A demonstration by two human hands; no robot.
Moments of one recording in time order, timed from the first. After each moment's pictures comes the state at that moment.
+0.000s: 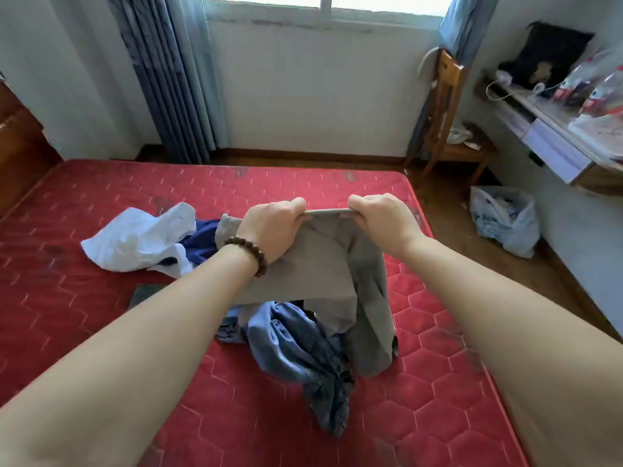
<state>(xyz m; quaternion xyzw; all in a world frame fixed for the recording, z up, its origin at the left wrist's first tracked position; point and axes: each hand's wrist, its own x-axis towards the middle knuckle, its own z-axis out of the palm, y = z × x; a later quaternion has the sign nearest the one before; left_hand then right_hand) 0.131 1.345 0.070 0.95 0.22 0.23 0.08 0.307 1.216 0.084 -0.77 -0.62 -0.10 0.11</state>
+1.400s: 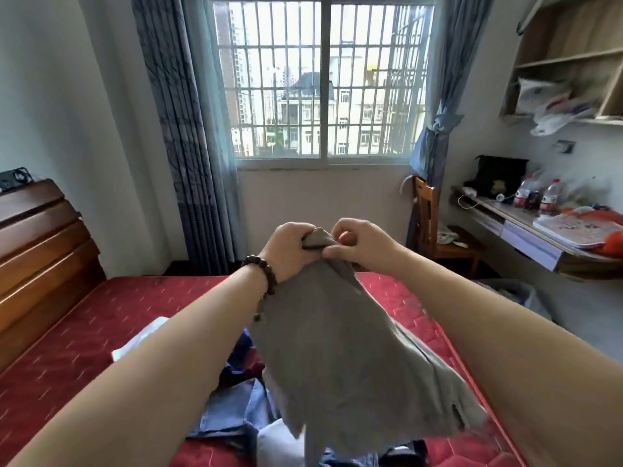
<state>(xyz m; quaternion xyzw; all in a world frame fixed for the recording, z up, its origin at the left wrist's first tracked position) 0.090 1.324 0.232 0.90 0.11 0.31 0.29 0.236 1.205 0.240 -0.67 -0.59 0.14 0.43</state>
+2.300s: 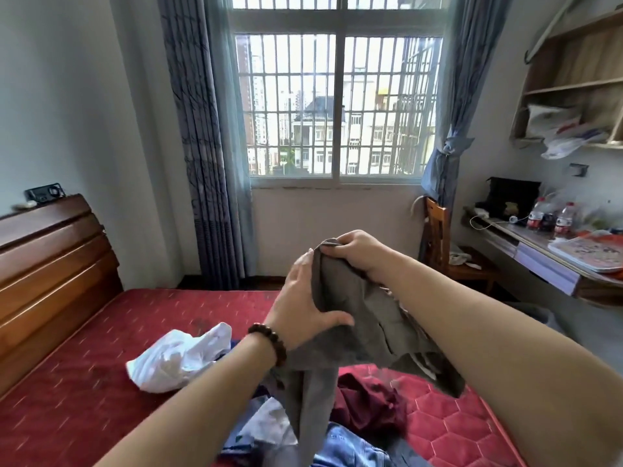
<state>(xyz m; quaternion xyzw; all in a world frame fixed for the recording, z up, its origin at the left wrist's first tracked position) 0.038 1.282 0.194 0.88 0.18 0.33 0.30 0.201 1.239 0.260 -0.71 -0.46 0.25 0.47</state>
